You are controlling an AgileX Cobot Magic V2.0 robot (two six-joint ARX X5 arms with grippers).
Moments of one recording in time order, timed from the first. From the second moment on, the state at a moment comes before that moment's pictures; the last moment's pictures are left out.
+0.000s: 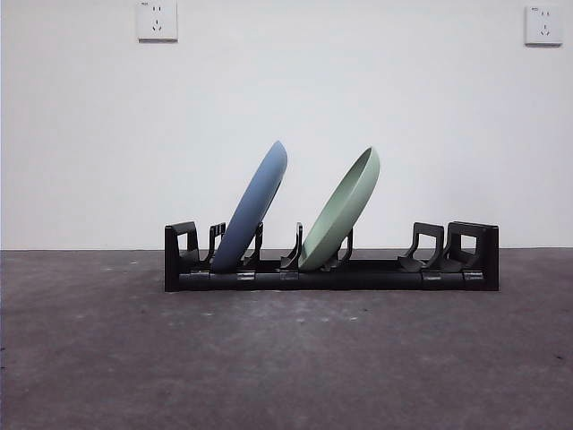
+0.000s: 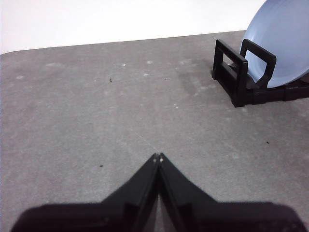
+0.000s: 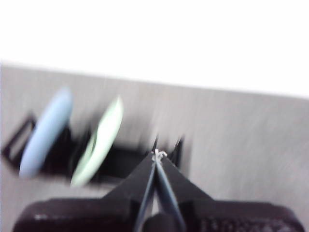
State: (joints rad) left arm 0.07 0.06 0.02 -0.17 0.11 0.06; right arm 0.21 0.93 1.36 -0.74 0.04 -0.03
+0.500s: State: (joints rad) left arm 0.07 0.07 0.02 -0.17 0.11 0.05; right arm 0.00 0.29 0.45 -0.21 0.05 -0.03
